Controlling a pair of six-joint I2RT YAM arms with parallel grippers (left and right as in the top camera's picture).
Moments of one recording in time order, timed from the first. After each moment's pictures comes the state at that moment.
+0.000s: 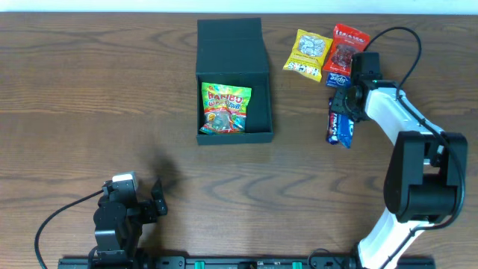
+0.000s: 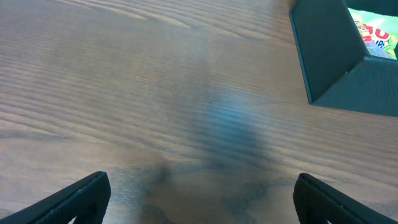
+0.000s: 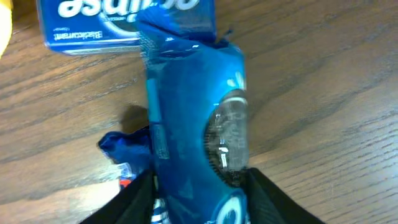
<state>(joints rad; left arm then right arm) 0.03 0.01 0.16 -0.74 0.02 -0.15 -0.01 1.96 1.27 -0.53 0.11 0.30</state>
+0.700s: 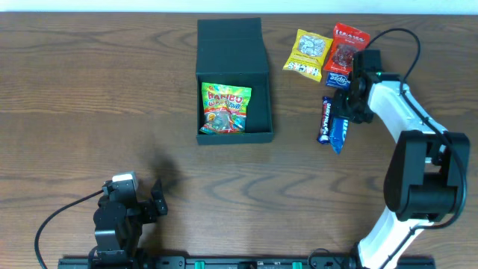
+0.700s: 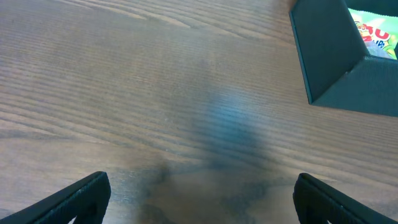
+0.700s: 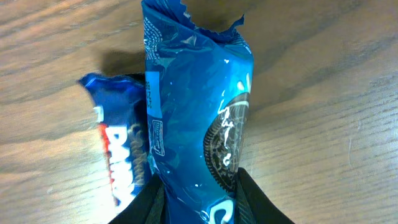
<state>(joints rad) 0.03 0.01 0.16 -0.74 0.02 -0.15 -0.02 1.97 1.38 -0.79 0.01 0.29</state>
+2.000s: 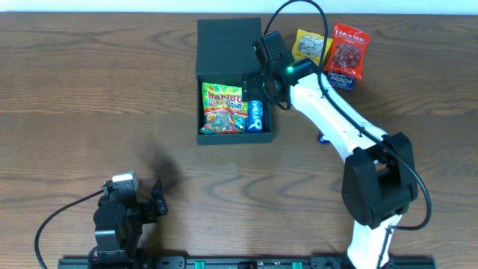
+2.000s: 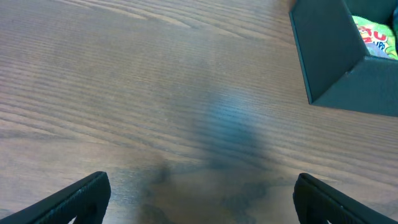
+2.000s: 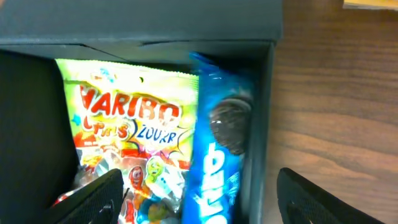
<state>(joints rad) 0.03 0.01 0.16 -0.74 0.02 -0.15 0.46 2.02 1.66 -0.77 -0.04 0.46</state>
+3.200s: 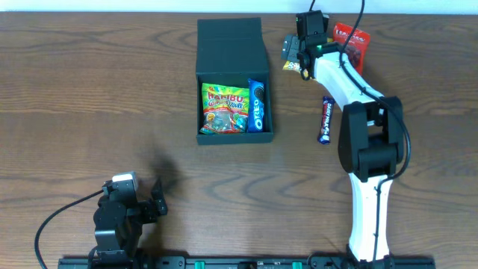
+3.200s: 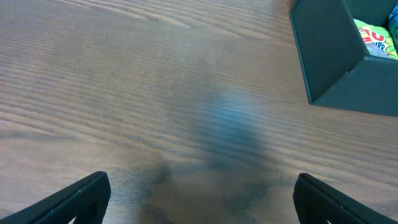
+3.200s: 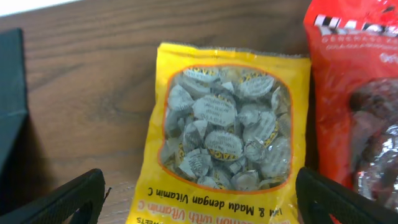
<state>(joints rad) 0.03 0.01 0.16 -0.74 0.02 -0.15 0.21 2.38 1.88 -0.40 0.25 0.38</state>
